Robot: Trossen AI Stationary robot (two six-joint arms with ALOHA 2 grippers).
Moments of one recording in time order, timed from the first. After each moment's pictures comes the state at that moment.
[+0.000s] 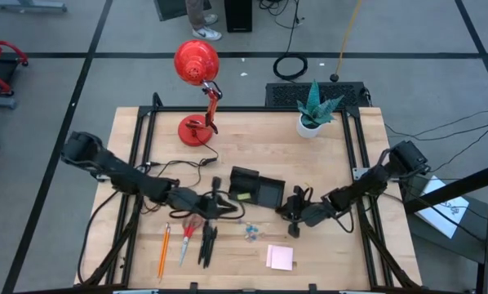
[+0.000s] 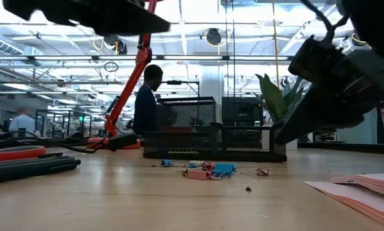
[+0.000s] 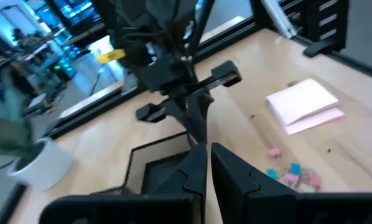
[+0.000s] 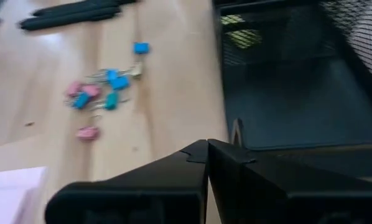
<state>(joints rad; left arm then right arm) -0.40 1.41 0.66 0.44 -0.29 0.33 0.48 1.64 0.43 0.52 0.47 0.57</state>
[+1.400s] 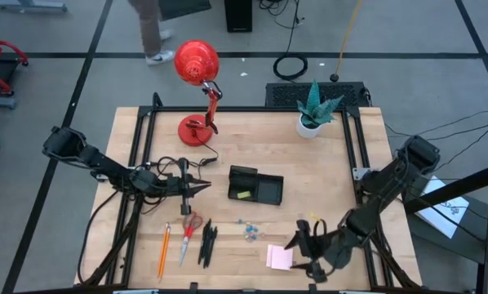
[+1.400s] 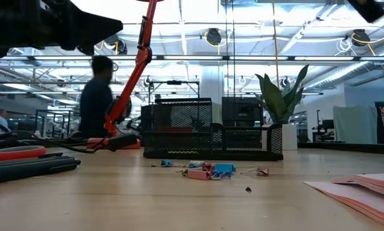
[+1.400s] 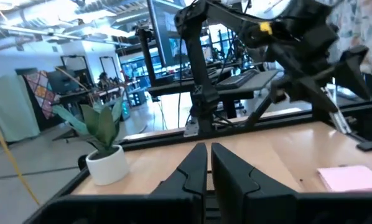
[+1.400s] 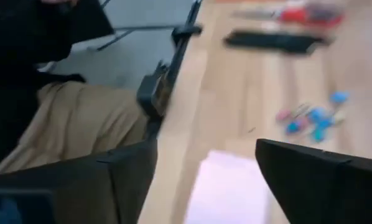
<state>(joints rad) -0.35 1.18 0.16 1.16 -0.39 0.23 0.83 1.51 0.88 -0.01 0.36 0.56</state>
